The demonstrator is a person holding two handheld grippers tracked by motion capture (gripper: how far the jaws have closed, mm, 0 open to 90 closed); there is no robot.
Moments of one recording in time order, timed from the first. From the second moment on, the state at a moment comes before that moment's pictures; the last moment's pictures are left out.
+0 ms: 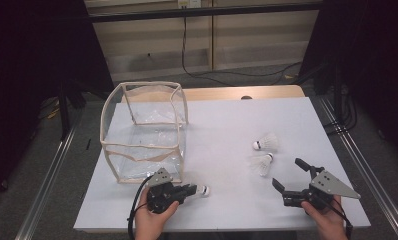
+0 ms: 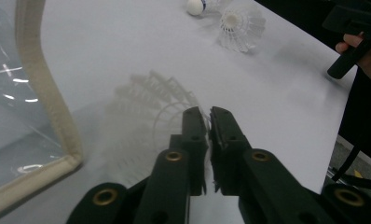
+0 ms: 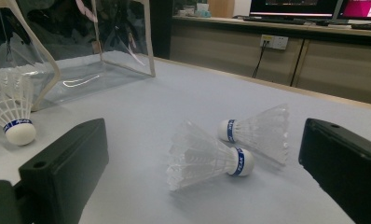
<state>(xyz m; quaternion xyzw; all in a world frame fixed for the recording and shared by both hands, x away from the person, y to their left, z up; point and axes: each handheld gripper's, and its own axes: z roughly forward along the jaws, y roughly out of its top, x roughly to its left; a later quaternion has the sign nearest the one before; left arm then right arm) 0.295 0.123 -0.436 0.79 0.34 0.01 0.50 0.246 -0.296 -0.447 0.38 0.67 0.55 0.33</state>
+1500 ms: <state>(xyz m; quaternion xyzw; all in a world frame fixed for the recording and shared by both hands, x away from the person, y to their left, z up) 0.297 0.079 -0.410 0.78 0.39 0.01 0.49 0.245 -0.298 -0.446 0.38 0.66 0.56 0.33</state>
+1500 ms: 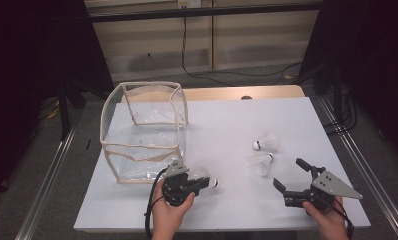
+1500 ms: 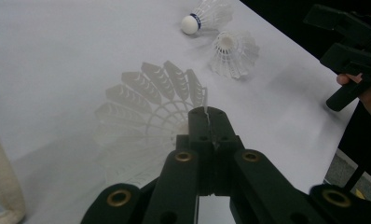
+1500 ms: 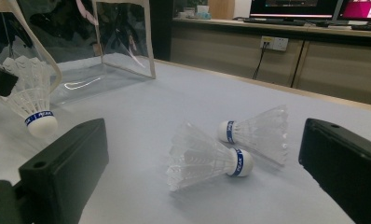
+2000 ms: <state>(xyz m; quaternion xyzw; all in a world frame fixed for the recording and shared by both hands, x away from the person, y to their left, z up) 0.308 0.055 -0.405 0.78 0.40 0.03 0.48 0.244 -0.298 -0.446 0.38 0.66 0.56 0.33</state>
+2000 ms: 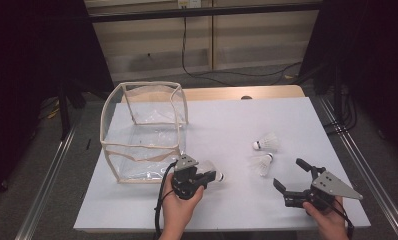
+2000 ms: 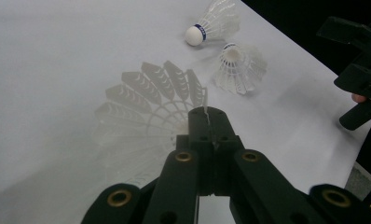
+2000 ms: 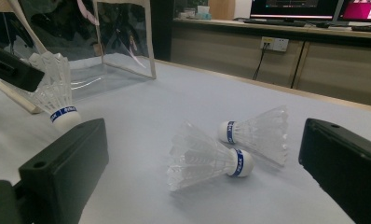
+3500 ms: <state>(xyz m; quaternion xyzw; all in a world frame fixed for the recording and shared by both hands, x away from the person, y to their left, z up) 0.361 0.010 -0.401 0.77 0.45 0.07 0.45 0.244 -0.298 -0.445 0.37 0.66 0.56 0.33</state>
